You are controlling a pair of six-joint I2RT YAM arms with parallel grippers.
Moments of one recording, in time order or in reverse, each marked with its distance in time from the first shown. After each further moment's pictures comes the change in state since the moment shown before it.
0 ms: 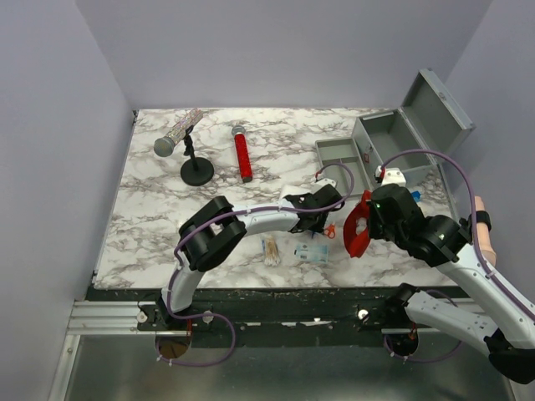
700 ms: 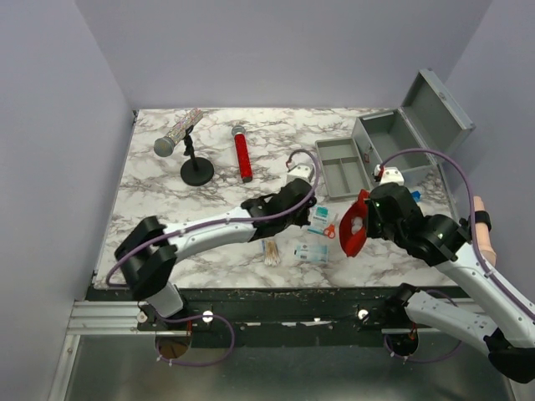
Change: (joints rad) left arm 0.002 -0.378 -0.268 0.103 -0.014 -0.063; right arm -0.001 0.003 0.000 0.023 -0.027 0.008
